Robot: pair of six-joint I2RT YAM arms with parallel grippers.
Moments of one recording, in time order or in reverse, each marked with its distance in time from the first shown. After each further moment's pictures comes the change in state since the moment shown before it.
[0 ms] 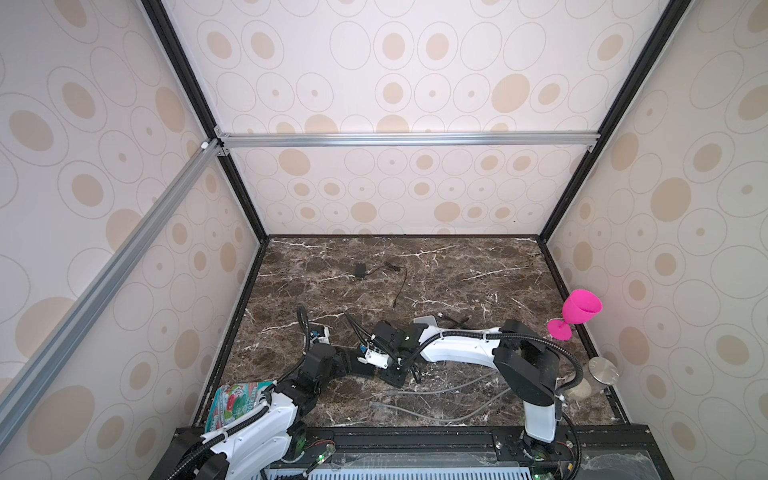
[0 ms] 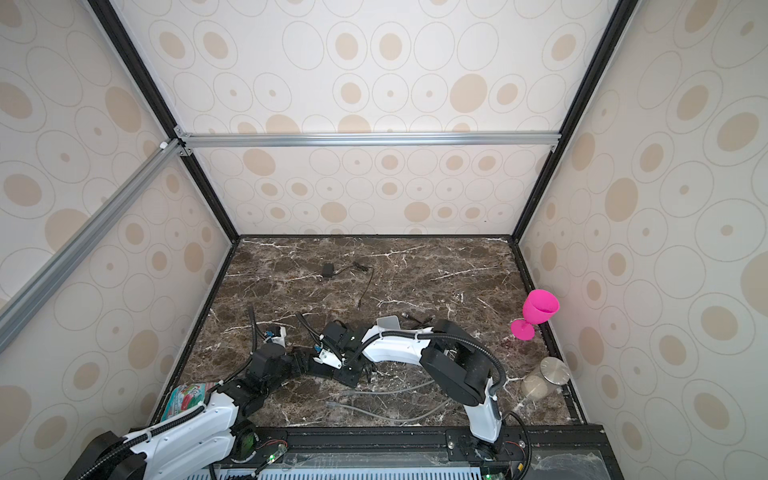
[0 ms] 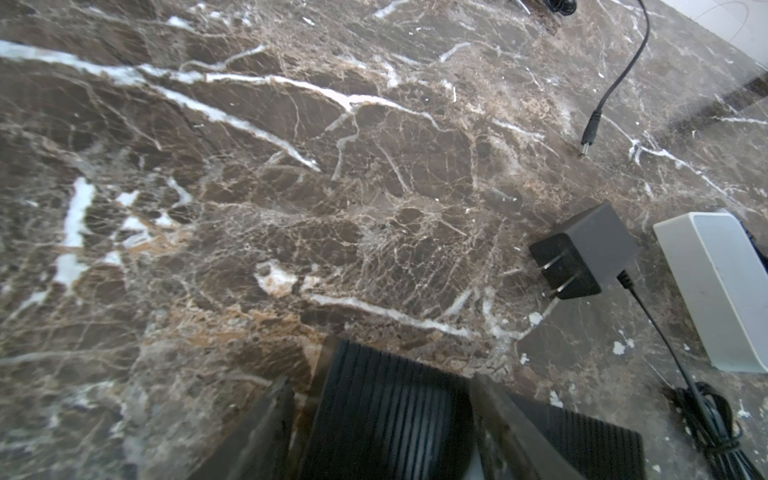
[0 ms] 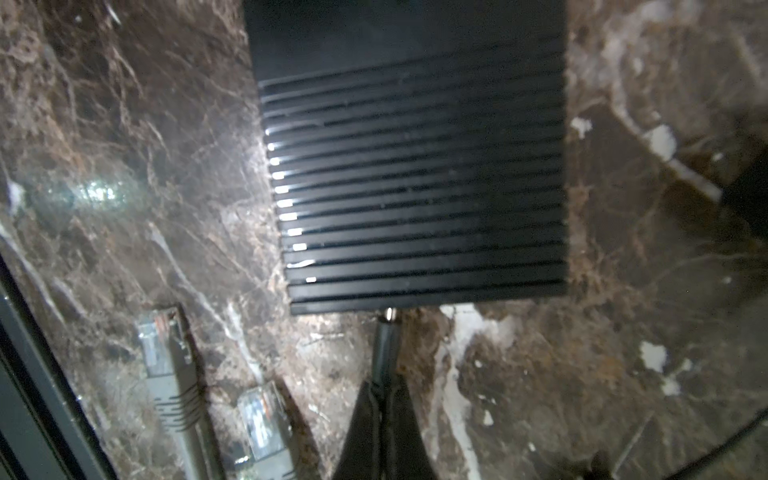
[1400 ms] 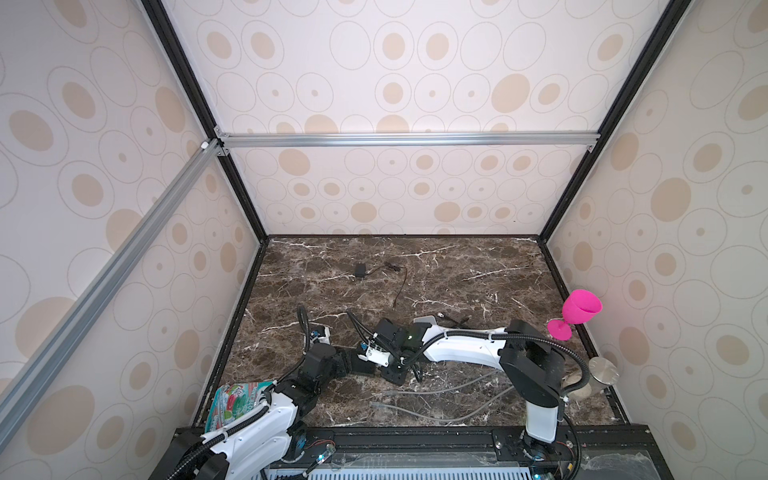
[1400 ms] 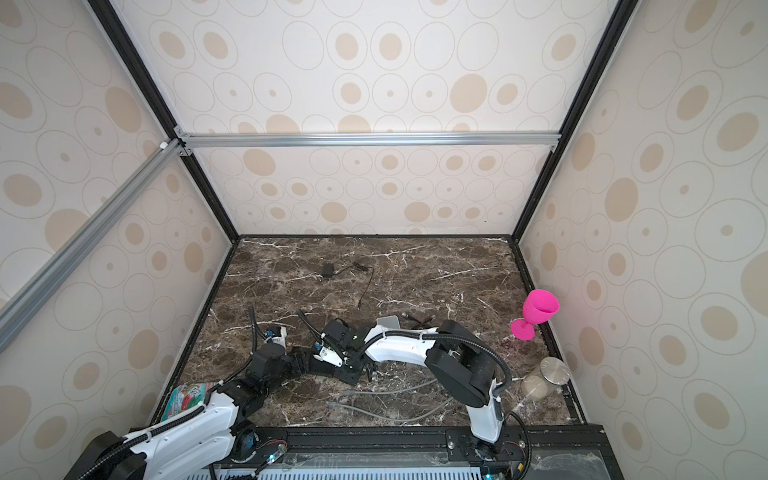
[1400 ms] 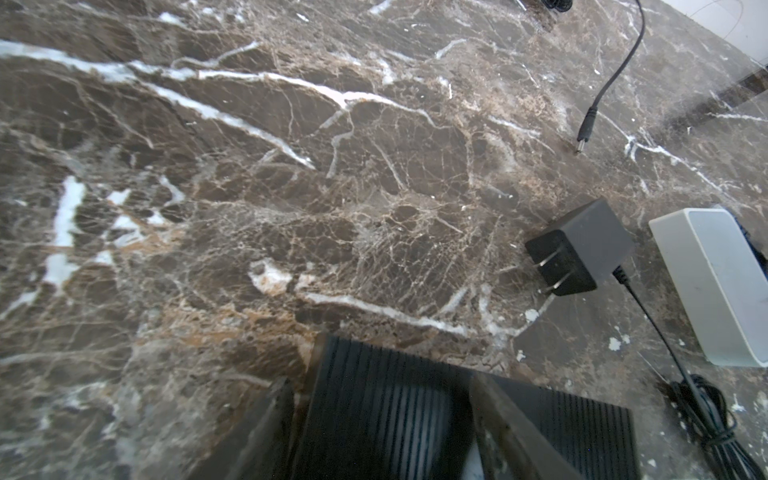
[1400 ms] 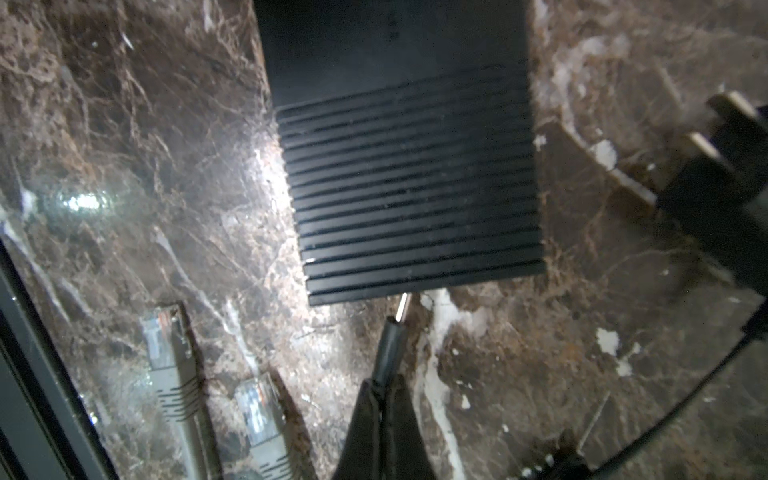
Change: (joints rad) left arm 0.000 0.000 0.000 0.000 0.010 0.002; right arm -0.004 -0.025 -0.013 0.015 0.013 -0.007
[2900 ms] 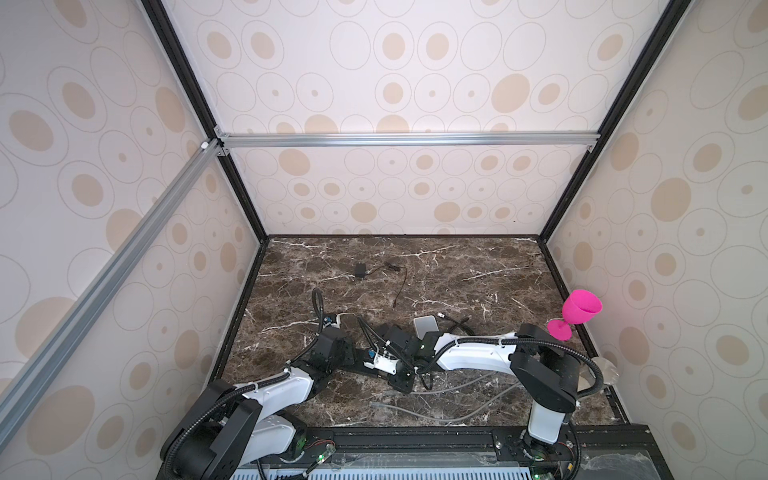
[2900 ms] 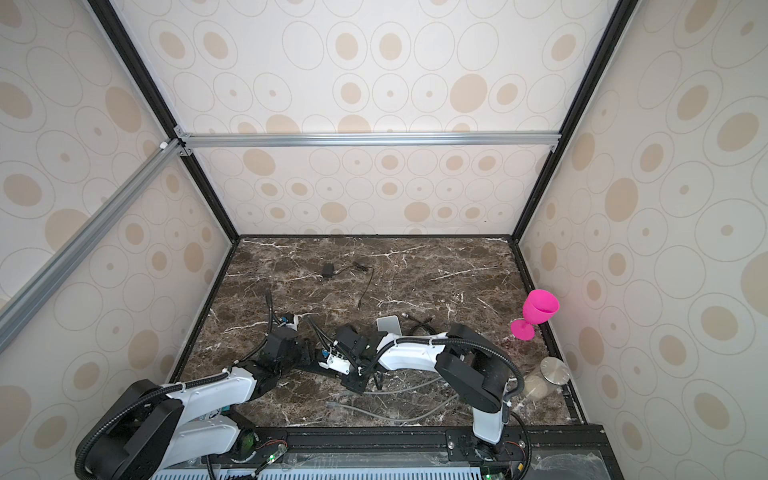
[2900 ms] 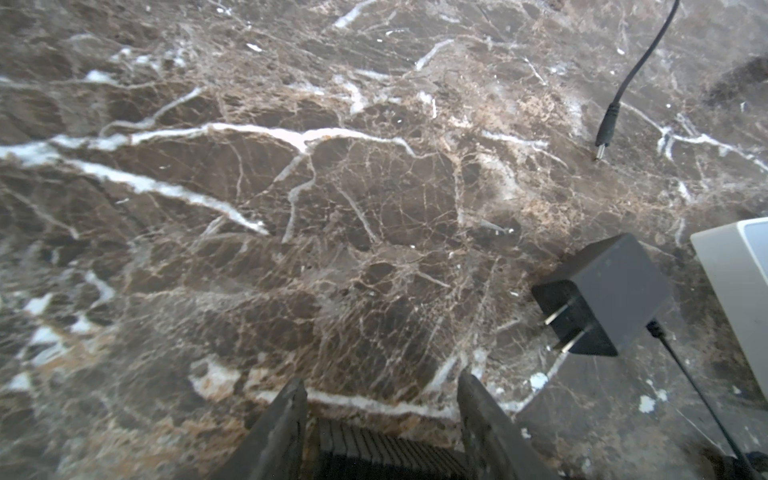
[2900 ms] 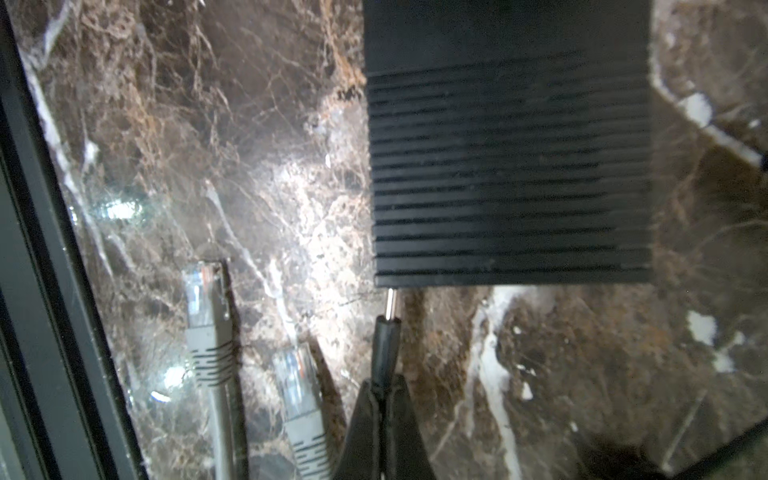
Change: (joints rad) left arm 0.000 0.336 0.163 0.111 -0.005 0.107; right arm 0.000 -0.099 -0.194 0.166 -0.084 -0.011
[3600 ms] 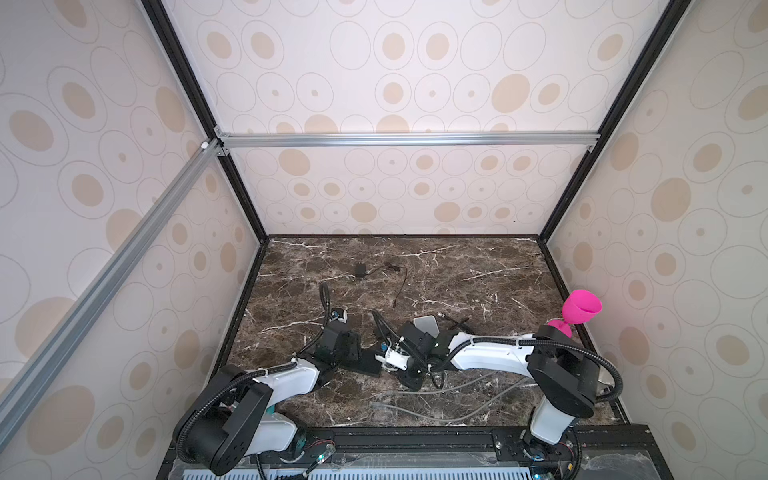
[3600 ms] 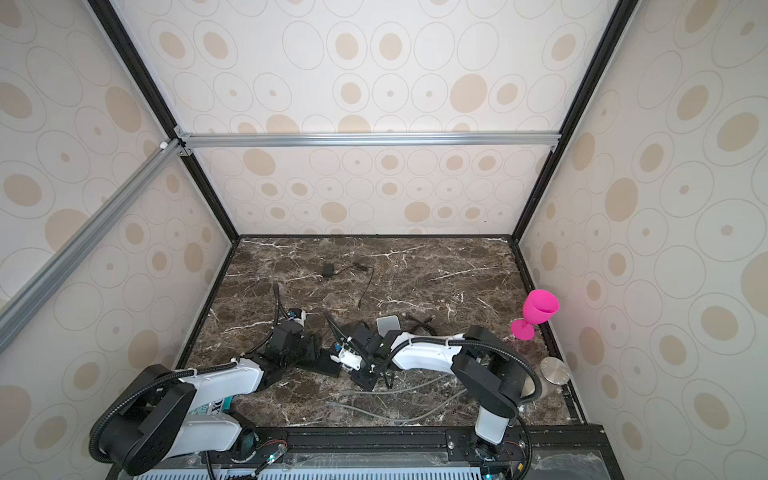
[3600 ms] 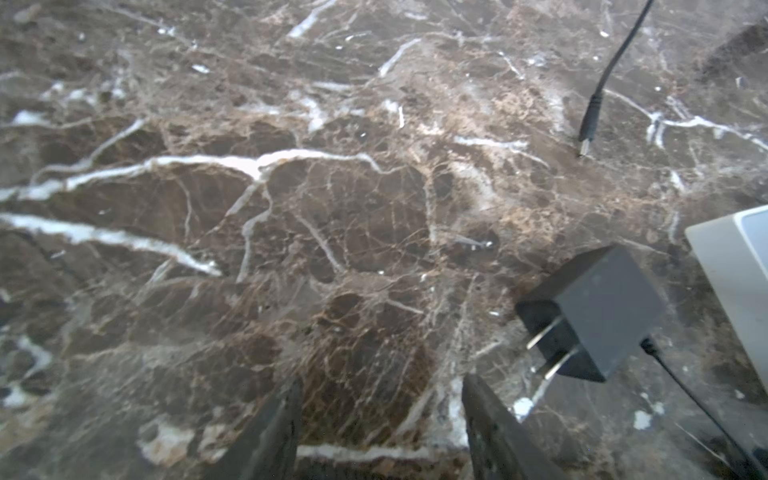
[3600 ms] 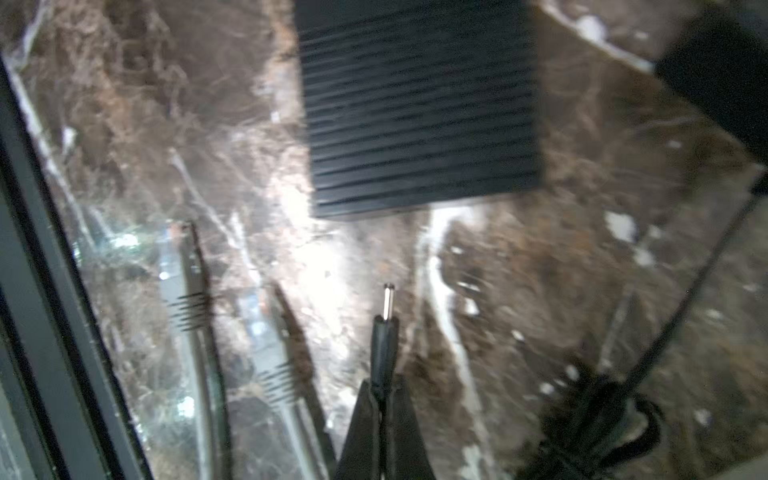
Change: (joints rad) left arm 0.000 0.077 0.076 0.000 0.037 0.055; right arm -0.105 -0.095 -0.097 0.029 0.007 0.057
